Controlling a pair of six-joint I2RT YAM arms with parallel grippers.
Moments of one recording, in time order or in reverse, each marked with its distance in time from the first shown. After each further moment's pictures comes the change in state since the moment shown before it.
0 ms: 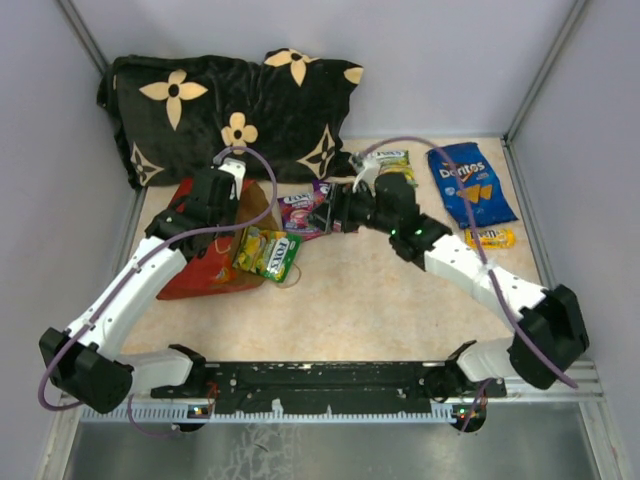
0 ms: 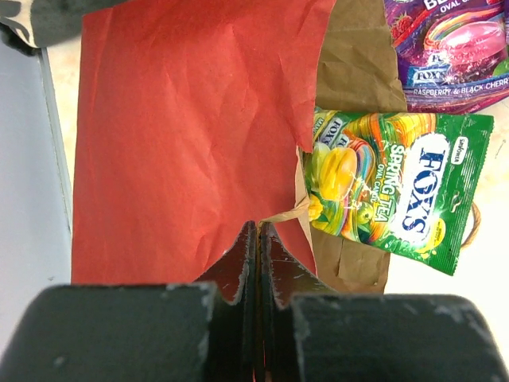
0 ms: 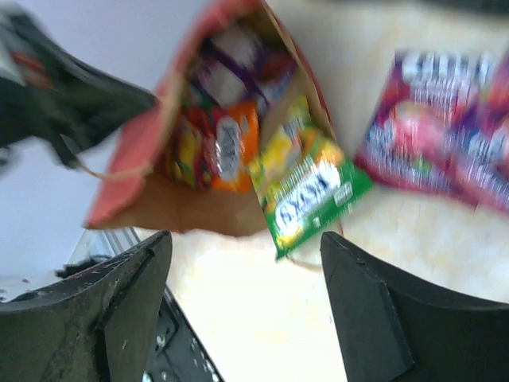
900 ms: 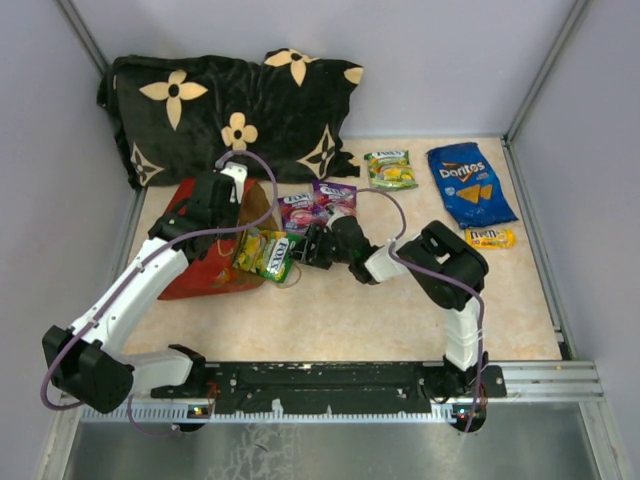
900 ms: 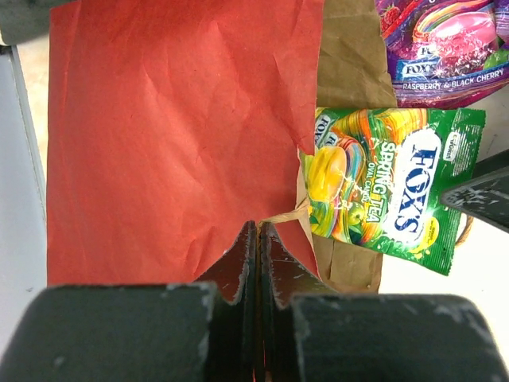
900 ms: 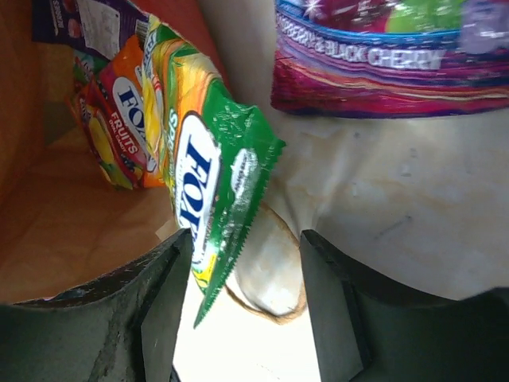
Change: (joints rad) left arm 0.018 0.001 -0.058 0.054 0.053 0.004; right arm 0.077 0.649 -0.241 0.703 -0.023 0.433
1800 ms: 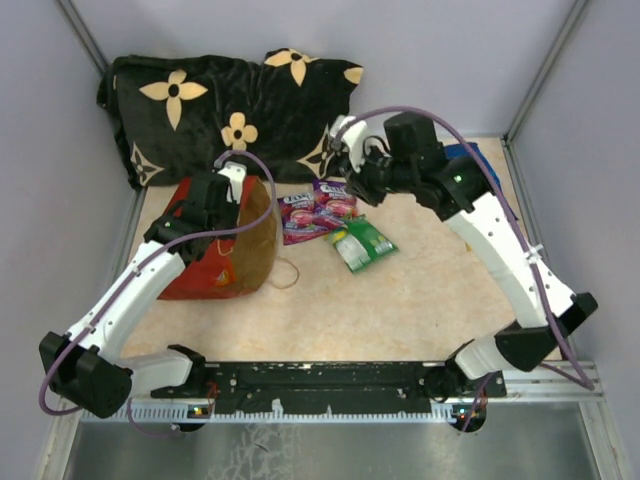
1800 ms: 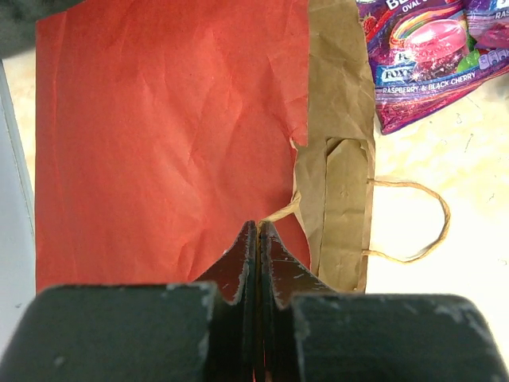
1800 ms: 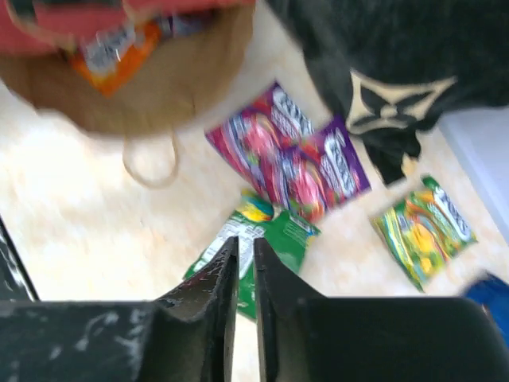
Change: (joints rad) left arm 0.012 -0.027 -0.011 0.018 0.059 0.013; right arm -0.072 -0.474 0.965 -1.540 0.021 -1.273
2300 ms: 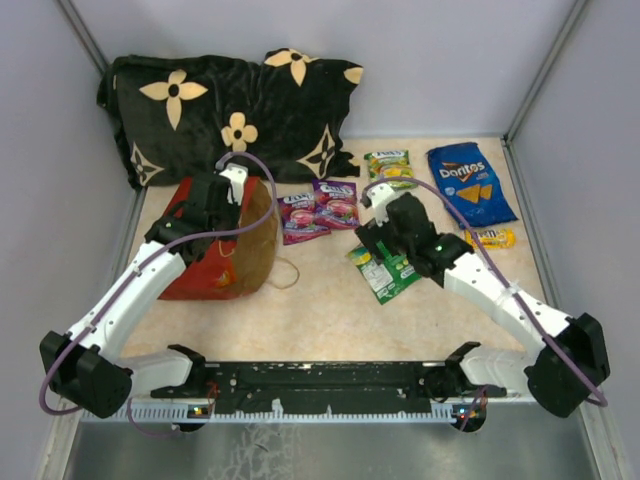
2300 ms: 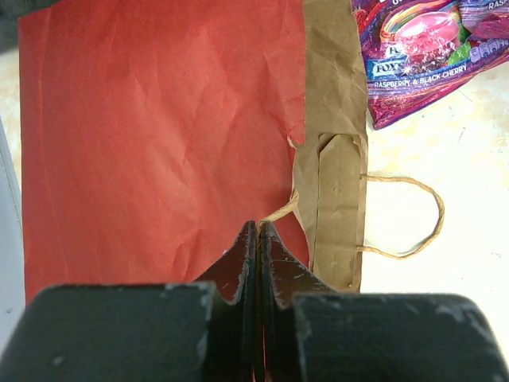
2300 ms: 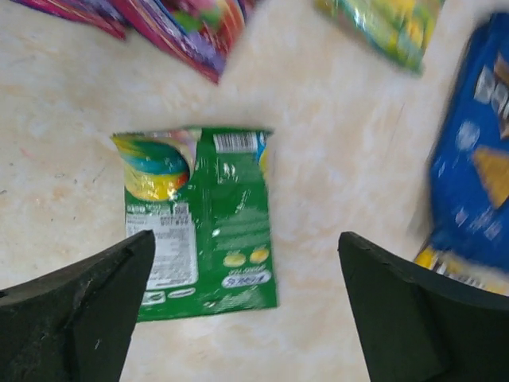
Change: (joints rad) left arm 0.000 0.000 -0.012 0.004 0.026 0.001; right arm -0.036 -0.331 -0.866 0.460 0.481 0.008
